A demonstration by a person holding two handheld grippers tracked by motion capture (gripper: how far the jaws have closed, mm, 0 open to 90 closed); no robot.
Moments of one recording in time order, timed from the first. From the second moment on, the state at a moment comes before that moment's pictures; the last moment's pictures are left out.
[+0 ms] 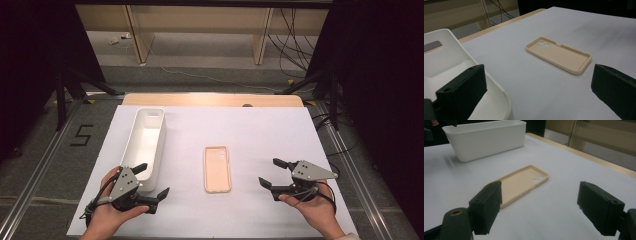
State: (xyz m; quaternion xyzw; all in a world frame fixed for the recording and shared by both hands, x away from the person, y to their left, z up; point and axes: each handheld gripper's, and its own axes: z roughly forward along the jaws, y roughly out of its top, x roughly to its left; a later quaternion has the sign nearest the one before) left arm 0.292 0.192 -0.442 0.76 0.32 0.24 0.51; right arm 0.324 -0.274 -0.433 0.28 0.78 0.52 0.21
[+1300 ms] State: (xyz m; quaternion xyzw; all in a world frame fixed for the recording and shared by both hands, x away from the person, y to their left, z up) left arm 0.292 0.190 -0.442 0.76 0.31 0.24 0.51; right arm 0.347 -0.211 -0.459 0.22 0.88 0.41 0.12
